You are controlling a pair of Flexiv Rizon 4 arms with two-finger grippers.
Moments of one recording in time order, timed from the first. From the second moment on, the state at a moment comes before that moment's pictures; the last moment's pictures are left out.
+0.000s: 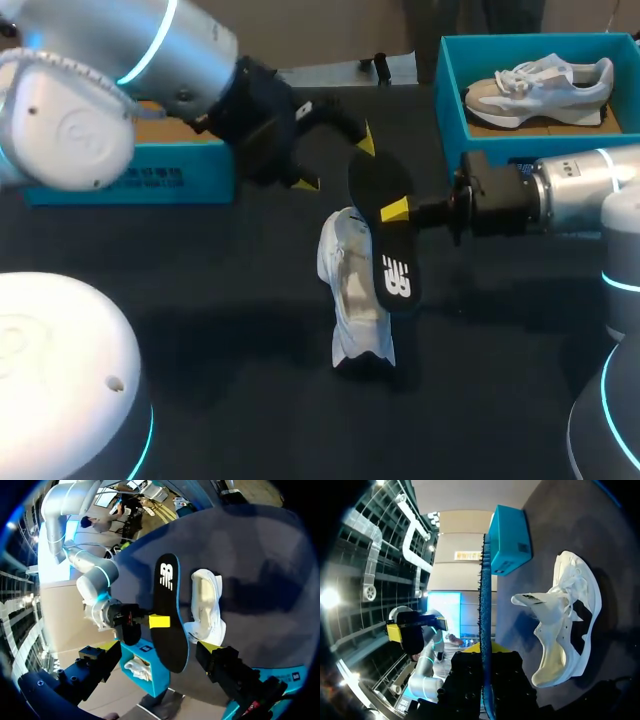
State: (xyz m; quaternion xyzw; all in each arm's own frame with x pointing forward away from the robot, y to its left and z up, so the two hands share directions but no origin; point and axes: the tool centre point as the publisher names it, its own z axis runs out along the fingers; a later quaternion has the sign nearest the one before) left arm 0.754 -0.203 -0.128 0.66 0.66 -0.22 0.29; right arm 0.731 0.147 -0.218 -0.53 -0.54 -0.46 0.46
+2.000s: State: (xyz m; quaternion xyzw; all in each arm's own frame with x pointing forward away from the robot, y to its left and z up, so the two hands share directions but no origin) left arm 0.778 -0.247 -0.145 0.68 0.73 -0.02 0.03; right arm 0.738 0.153 -0.219 -0.52 -0.55 -0.46 0.46
